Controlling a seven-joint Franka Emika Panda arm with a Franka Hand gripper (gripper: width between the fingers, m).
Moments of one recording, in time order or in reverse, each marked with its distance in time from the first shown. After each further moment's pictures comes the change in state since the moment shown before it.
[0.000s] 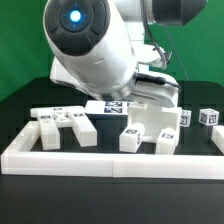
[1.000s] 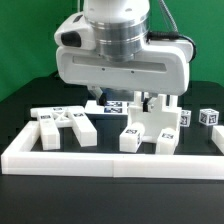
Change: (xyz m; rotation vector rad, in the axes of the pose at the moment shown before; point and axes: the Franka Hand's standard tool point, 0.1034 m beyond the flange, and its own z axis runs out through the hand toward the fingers) arm 0.028 -0.021 -0.057 0.077 0.702 -0.055
